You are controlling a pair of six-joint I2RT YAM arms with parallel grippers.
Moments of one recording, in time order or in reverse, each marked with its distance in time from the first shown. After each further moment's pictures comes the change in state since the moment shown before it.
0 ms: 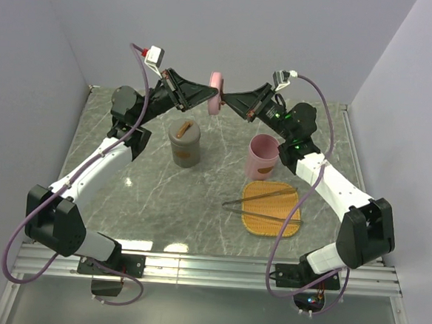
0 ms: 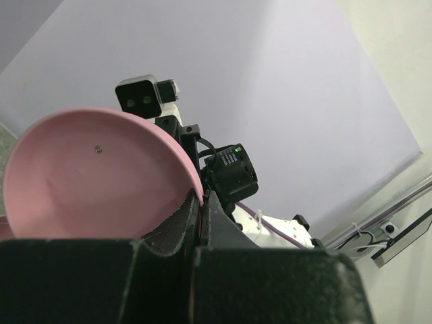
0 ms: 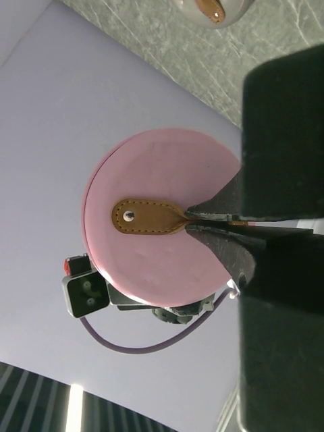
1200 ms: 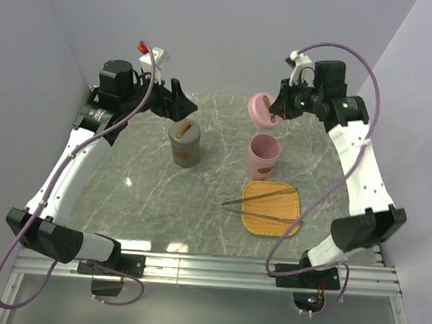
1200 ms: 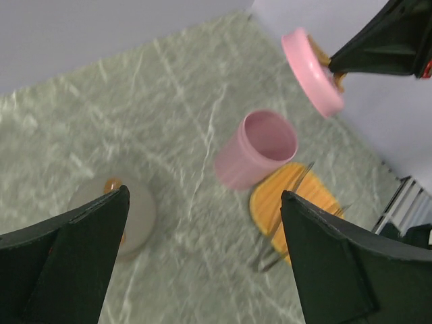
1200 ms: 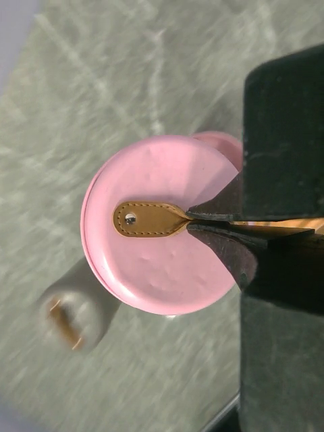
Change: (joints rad) left arm 0.093 -0.060 0.354 -1.162 -0.163 1.043; right arm -0.214 0.092 0.719 -1.555 0.114 -1.350
